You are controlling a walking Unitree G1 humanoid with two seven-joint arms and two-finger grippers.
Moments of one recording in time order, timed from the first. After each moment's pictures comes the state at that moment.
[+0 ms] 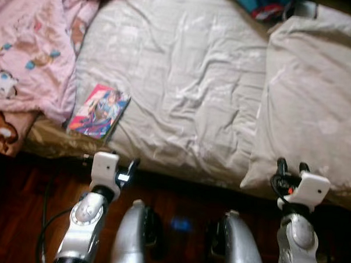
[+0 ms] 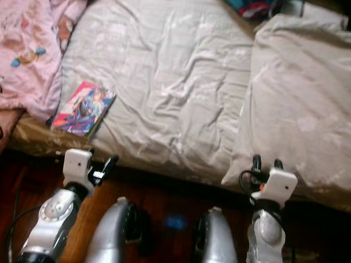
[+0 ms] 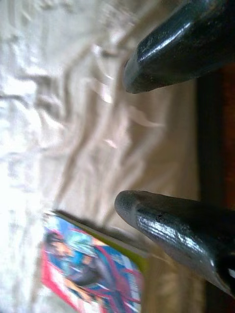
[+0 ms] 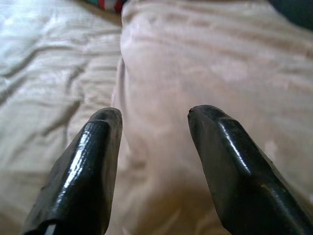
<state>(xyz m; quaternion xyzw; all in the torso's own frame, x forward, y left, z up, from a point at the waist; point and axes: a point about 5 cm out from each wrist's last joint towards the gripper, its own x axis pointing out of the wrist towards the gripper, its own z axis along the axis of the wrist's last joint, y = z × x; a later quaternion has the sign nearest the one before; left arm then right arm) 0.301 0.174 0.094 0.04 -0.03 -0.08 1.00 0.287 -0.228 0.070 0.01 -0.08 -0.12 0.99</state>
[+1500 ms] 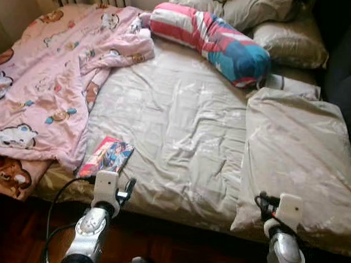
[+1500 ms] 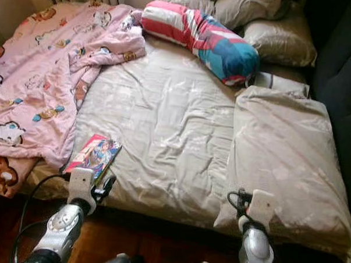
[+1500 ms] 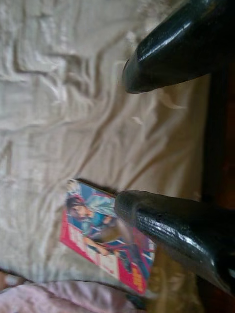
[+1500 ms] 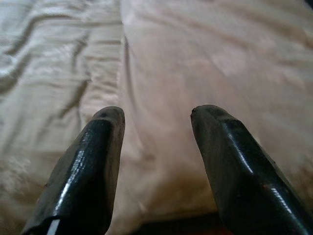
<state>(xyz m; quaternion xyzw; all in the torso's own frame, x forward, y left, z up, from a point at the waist) 0.288 0.192 0.019 0.03 0.11 -0.03 0.99 0.255 -0.222 -0.010 0.03 0.15 -0.14 0.98</state>
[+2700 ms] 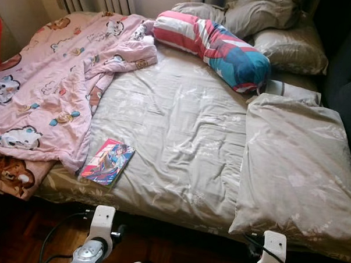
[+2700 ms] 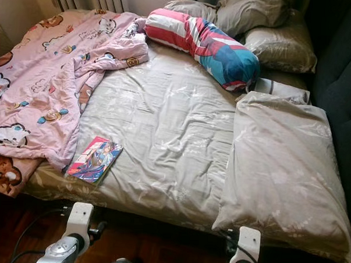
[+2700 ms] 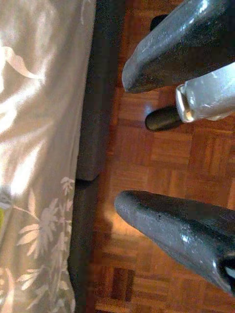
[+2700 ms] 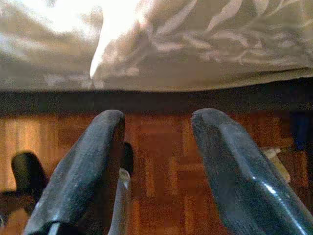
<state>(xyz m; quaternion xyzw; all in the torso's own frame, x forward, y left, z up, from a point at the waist) 0.238 0.201 -0.045 0.05 0.33 0.00 0.94 0.188 -0.206 -0.074 0.03 0.38 -0.10 0.92</state>
